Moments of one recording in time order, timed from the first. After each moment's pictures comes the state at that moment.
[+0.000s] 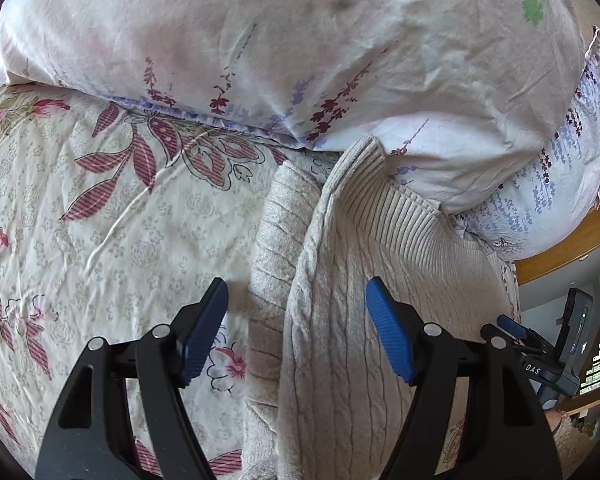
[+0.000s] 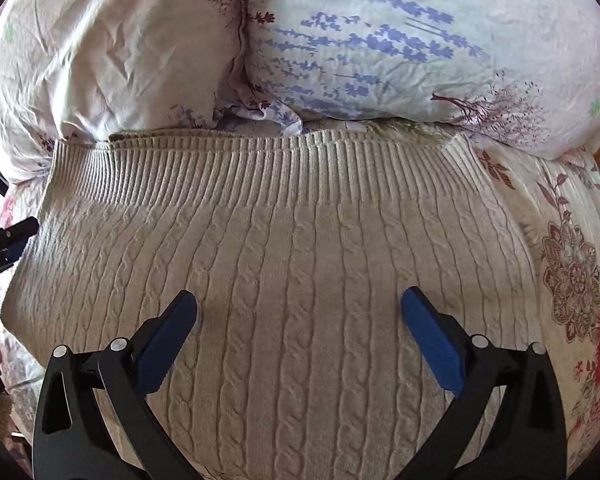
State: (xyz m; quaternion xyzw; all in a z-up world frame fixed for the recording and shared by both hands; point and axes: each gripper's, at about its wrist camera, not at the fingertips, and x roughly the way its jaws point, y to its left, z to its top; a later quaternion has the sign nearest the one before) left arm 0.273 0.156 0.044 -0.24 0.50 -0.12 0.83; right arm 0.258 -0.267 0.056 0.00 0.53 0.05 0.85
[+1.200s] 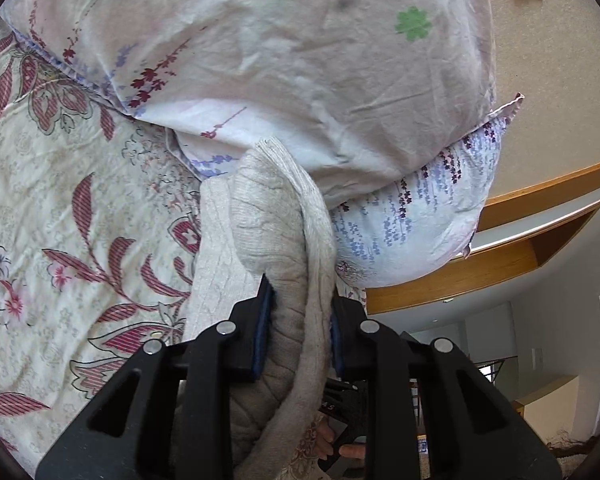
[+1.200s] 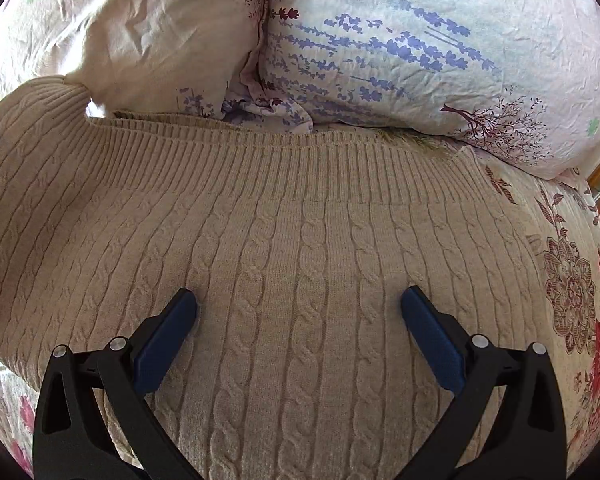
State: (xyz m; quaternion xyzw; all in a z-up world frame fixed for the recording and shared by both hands) left arm 0.250 0.128 0.080 -0.45 0.42 -0.27 0.74; right arm 0.243 -0.256 0.040 -0.03 0.49 0.05 0.87
